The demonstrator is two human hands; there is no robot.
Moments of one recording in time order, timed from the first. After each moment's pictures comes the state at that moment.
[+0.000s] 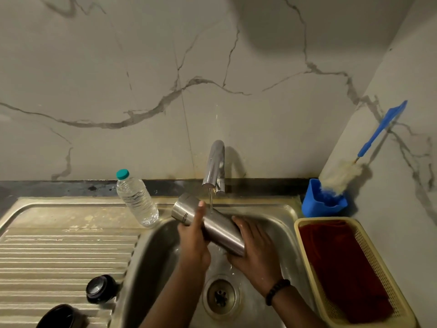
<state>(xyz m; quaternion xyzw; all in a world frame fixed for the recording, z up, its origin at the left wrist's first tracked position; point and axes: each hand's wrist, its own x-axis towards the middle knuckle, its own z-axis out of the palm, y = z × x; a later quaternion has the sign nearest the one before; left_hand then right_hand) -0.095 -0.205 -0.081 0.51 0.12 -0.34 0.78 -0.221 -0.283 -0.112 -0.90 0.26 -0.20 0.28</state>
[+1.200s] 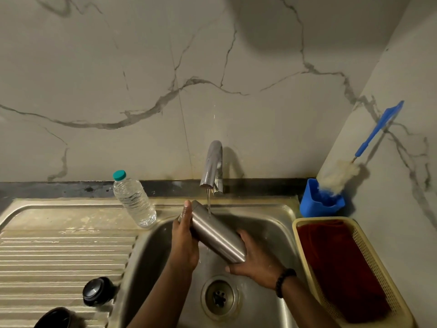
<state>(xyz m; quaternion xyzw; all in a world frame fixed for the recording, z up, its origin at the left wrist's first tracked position) -0.074 -0.193 -0.092 0.51 0.07 -0.35 0.78 -0.234 -0.298 -0.097 -0.83 0.27 0.01 0.48</state>
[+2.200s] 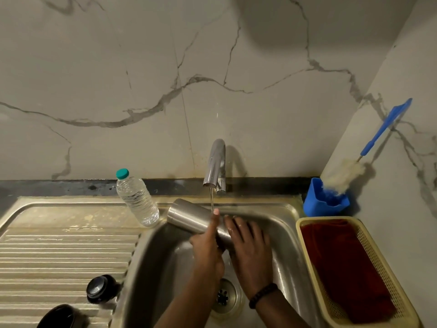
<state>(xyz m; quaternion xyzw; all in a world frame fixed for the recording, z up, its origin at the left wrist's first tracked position) -0.122 -0.207 -0.076 0.51 0.16 -0.36 0.76 -0.207 -0.264 -0.115 -0.93 0.27 -0.24 0.02</state>
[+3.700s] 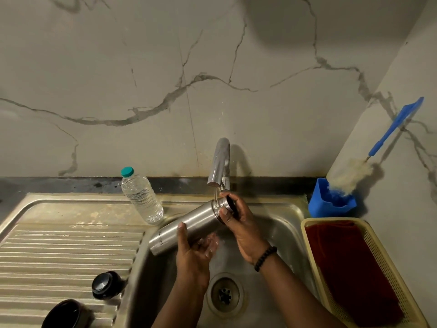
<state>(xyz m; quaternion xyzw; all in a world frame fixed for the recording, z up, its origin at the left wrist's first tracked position) -0.116 -0.173 -0.084 0.44 0.21 -0.32 0.81 -0.166 -0.289 -0.077 -0.59 0.19 -0.21 0.76</state>
